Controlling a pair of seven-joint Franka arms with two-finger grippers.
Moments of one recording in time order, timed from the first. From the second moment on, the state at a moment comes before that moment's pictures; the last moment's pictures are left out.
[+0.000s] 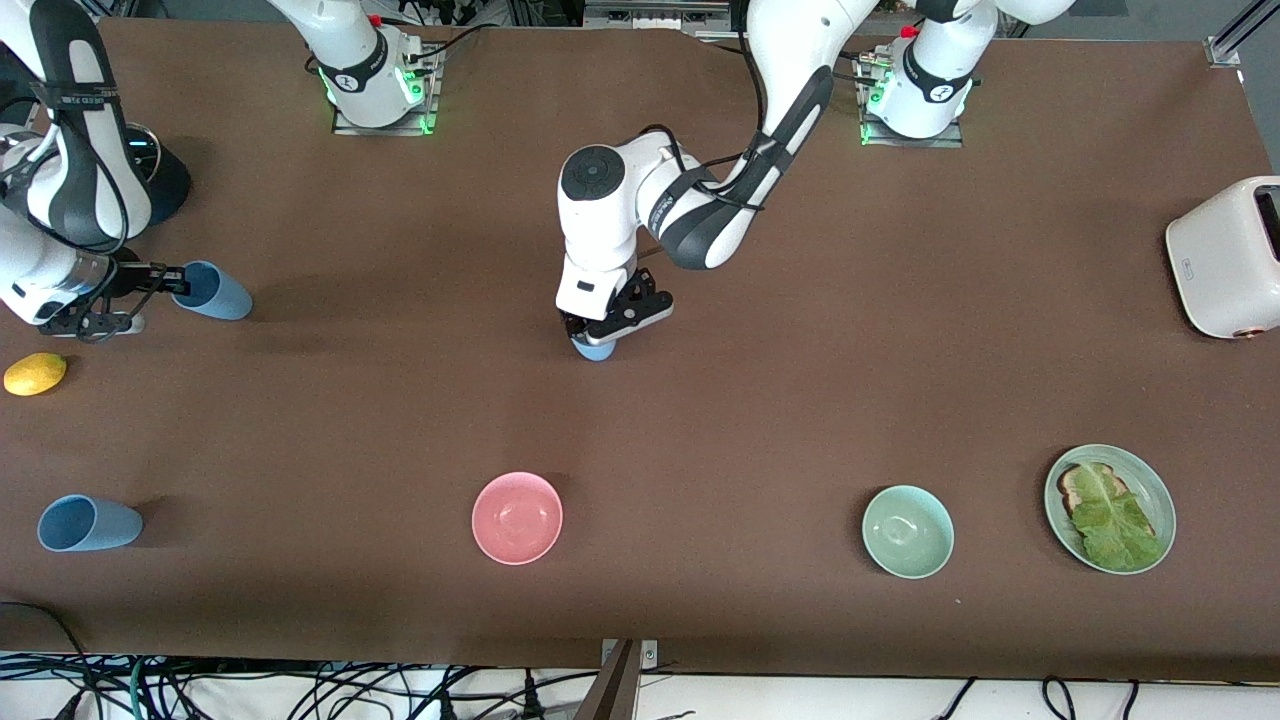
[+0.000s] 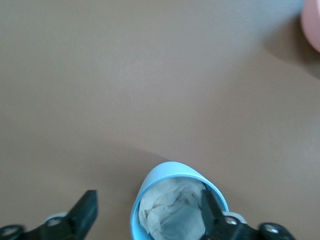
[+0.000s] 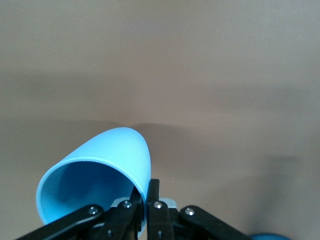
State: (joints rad) left arm -0.85 0.77 -0.01 -1.33 0.09 2.17 -1.34; right arm -0.03 0.25 -0.36 -2.10 -0.01 2.11 -0.44
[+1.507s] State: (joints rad) left arm -0.32 0.46 0.00 -1.32 0.05 1.79 -0.26; right arm 0.42 0.24 -0.34 -1.58 0.26 1.48 0.32
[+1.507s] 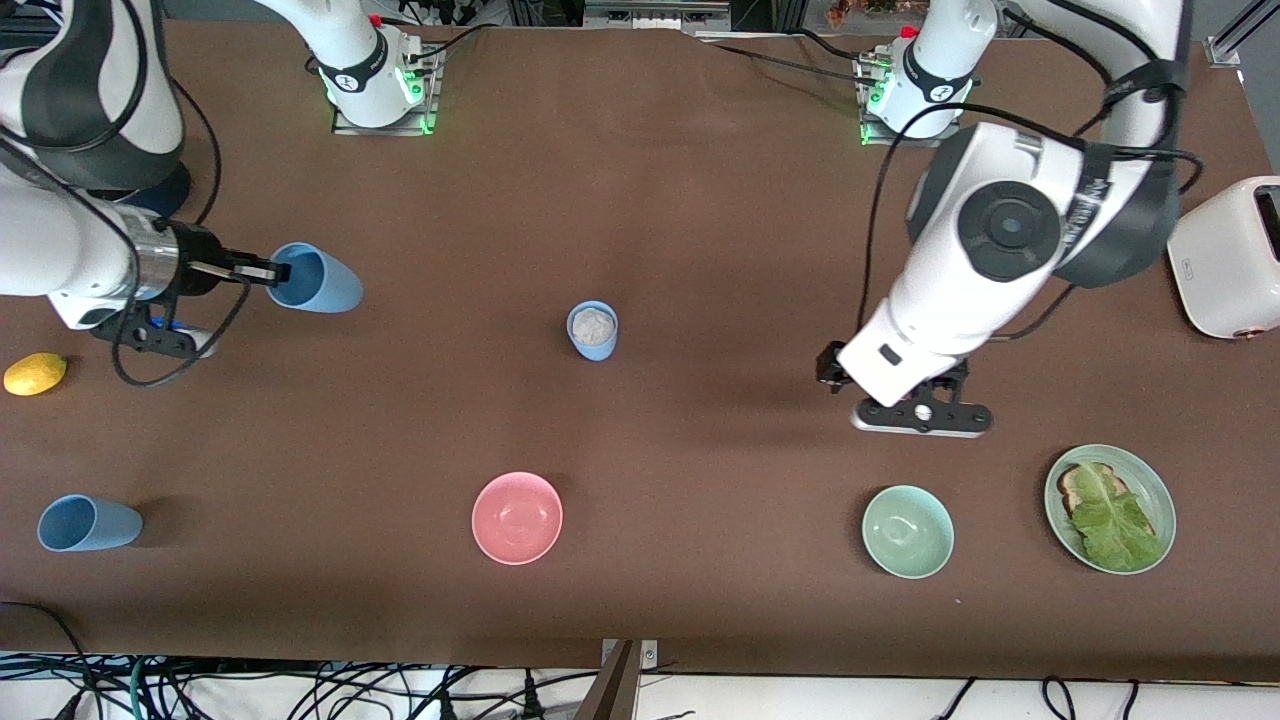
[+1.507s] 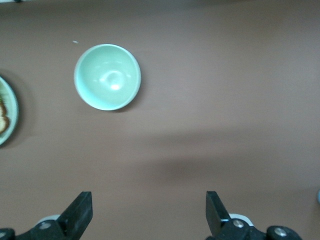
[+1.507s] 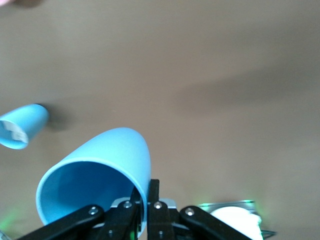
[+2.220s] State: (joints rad) left arm -0.04 0.43 0.00 -1.32 0.02 1.77 -0.04; right arm 0.80 0.33 -0.33 -1.58 0.28 1.85 0.90
